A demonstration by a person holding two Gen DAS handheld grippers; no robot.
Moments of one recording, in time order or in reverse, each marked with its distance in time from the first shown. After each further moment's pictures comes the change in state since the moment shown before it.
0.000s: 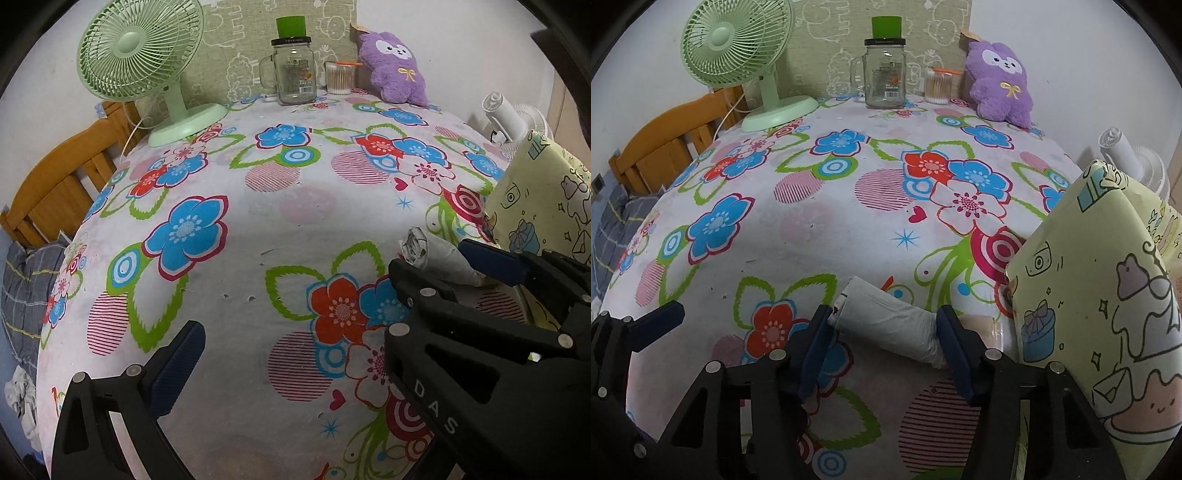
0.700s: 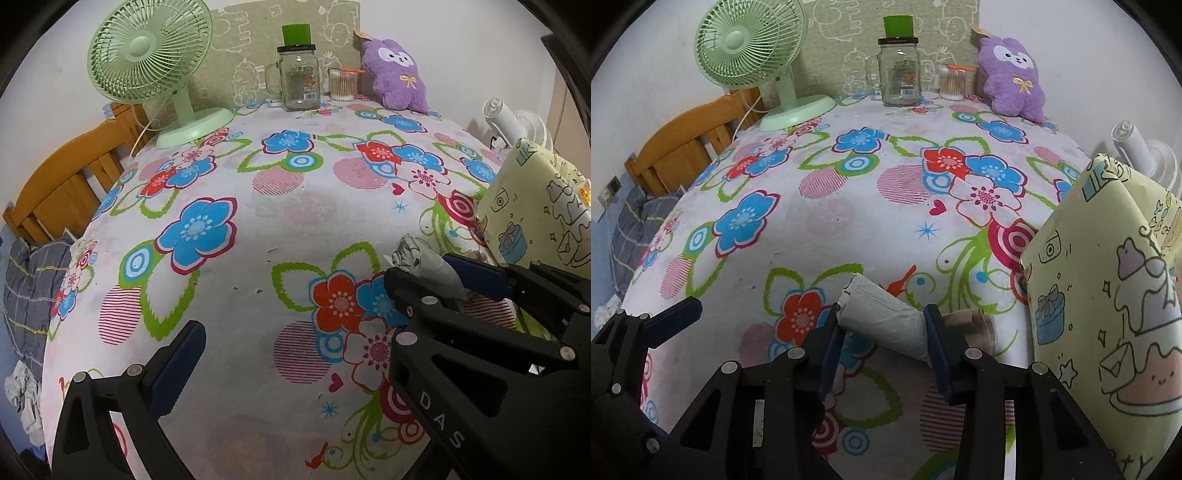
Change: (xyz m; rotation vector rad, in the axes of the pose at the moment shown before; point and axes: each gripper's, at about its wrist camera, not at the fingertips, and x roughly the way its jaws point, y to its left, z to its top) left arm -0.015 0.002 -0.003 -0.017 -0.015 0.006; right arm -0.016 0.004 -0.005 0.008 0.013 0.087
